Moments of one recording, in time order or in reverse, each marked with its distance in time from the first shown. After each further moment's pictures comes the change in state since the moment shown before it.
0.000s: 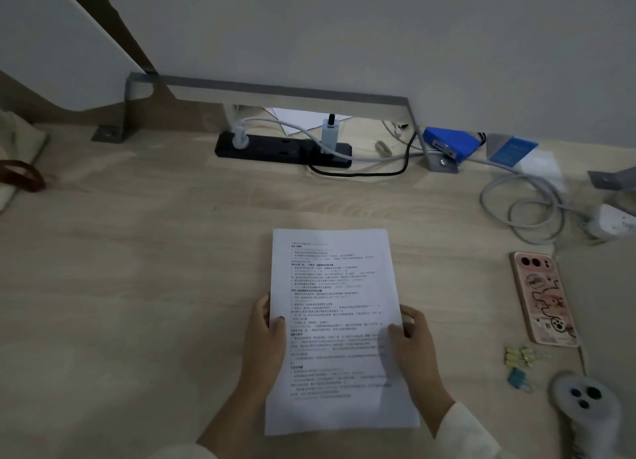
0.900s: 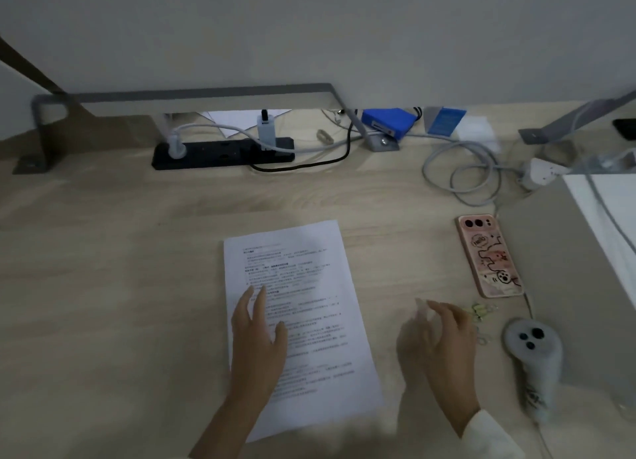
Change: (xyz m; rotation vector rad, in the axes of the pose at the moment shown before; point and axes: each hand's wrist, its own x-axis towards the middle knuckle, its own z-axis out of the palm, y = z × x) left_hand -0.019 0.000 0.033 0.463 -0.050 0.427; right_hand -0.002 0.057 -0.081 -0.520 0.462 -0.366
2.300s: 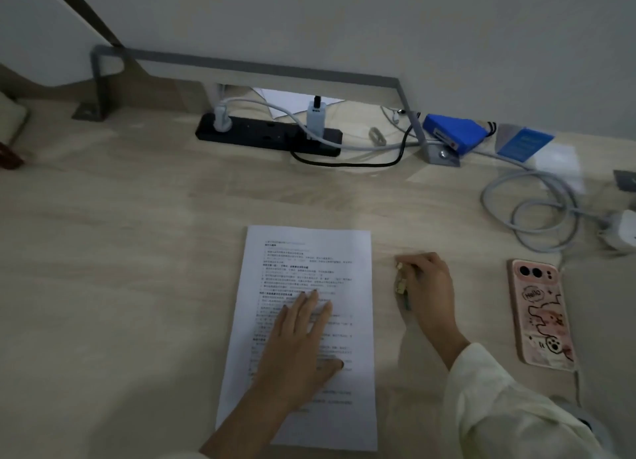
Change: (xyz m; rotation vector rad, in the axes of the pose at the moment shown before) left_hand 0.014 0.007 0.043 0.550 -0.289 0.188; right_hand 0.123 -0.060 0.050 0.241 -0.281 -0.196
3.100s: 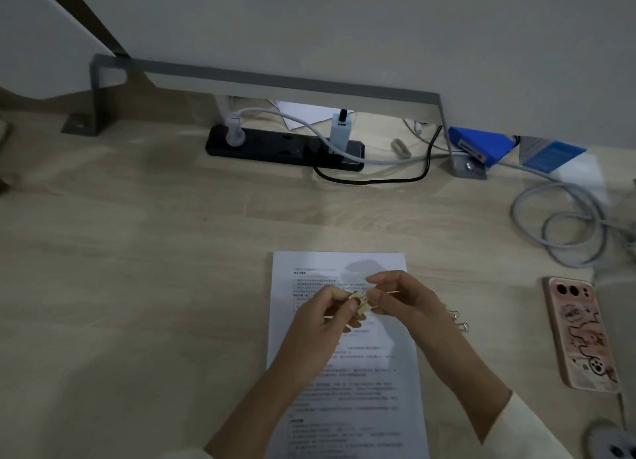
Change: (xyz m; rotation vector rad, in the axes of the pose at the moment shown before) left_hand 0.038 -0.031 -0.086 -1.166 0.047 -0.076; right_hand -0.024 -0.117 0.015 0.616 -0.448 0.303
